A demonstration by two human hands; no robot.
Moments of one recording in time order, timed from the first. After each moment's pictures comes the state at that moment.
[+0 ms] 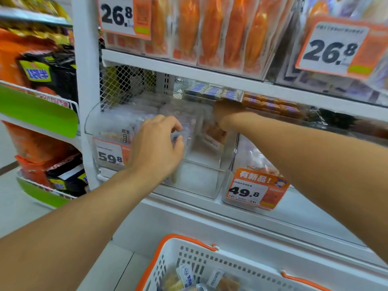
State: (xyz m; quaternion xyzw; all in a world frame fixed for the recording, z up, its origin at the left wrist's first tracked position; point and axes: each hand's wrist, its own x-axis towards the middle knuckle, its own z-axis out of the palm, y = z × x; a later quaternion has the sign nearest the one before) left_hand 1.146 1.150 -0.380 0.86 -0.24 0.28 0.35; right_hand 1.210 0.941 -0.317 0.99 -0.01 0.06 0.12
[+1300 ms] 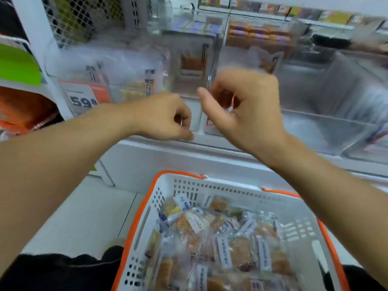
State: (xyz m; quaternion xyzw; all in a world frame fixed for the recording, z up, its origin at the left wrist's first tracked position) left_hand 1.108 1.124 -0.379 0.87 -0.46 -0.08 0.16; right_hand 1.000 0.968 -0.371 0.88 0.14 0.42 -0.17
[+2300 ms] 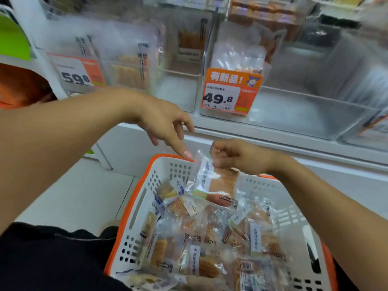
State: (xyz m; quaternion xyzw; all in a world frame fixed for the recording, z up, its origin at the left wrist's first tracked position) left_hand 1.087 1.113 -0.405 0.84 -0.36 -0.39 0.10; right_hand 0.970 0.902 -0.490 0.87 0.07 -0.21 -0.43
